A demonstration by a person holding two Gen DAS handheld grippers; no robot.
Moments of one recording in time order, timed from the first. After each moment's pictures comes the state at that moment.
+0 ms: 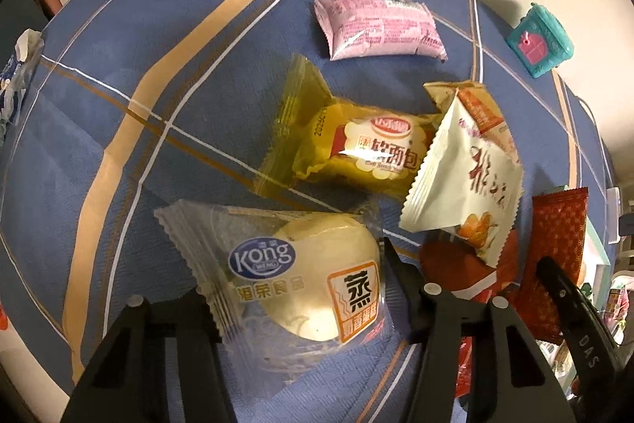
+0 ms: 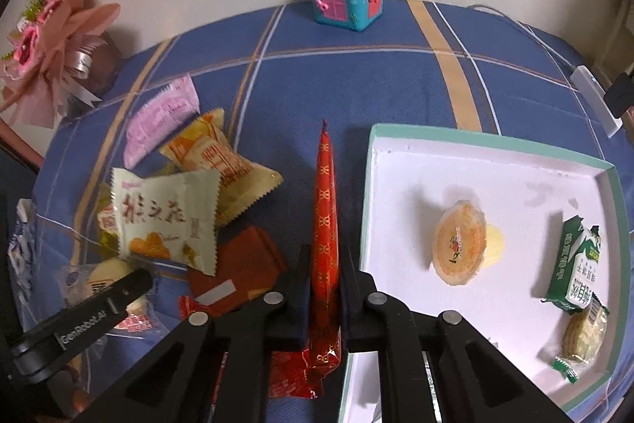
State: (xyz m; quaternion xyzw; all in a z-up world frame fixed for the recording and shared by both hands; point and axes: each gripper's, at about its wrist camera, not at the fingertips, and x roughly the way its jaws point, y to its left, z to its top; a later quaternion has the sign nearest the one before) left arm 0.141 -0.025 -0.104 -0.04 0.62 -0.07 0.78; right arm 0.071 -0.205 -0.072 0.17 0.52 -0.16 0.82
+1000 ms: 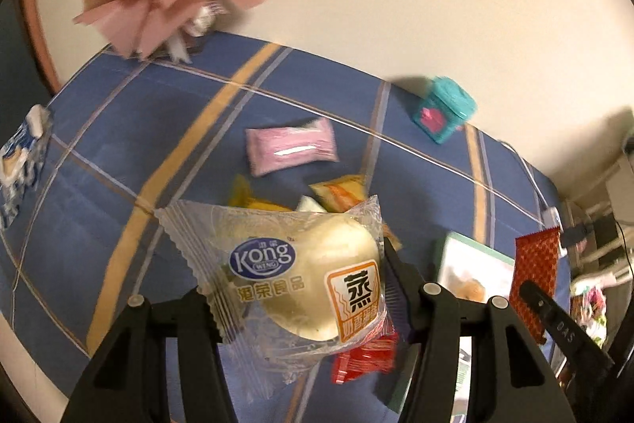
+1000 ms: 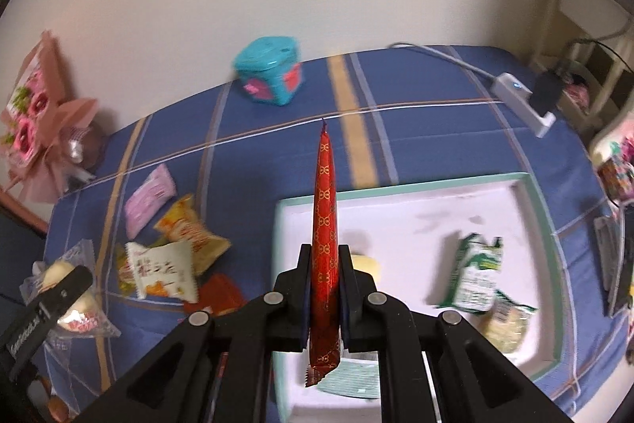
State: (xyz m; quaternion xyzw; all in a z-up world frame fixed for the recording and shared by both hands) left arm 0.113 -0.055 0.026 -0.04 0.51 -0.13 0.85; right arm 0.023 -0.271 0.003 0.22 0.47 -0.24 0.82
